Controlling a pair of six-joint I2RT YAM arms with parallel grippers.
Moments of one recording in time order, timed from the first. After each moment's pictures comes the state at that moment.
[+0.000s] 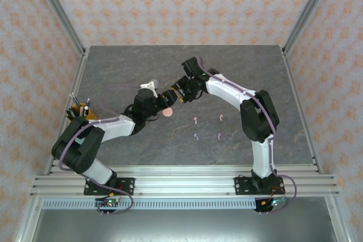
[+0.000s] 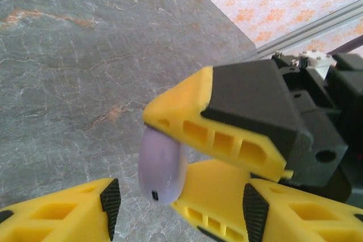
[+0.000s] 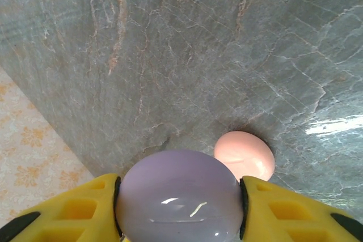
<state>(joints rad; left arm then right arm) -0.47 1.55 0.65 0.52 0.14 -0.91 0.60 2.01 1.61 -0.59 -0.34 1.40</state>
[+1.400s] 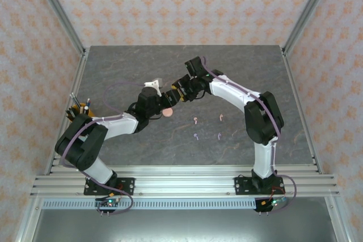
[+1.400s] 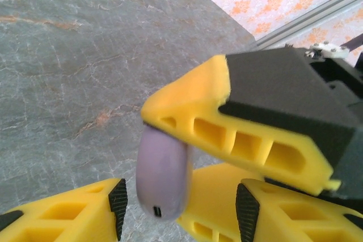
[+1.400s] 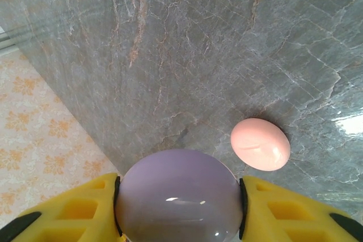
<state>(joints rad) -0.49 1.59 0.70 0.51 0.12 -0.85 0.59 1.95 1.54 -0.52 -0.38 1.45</state>
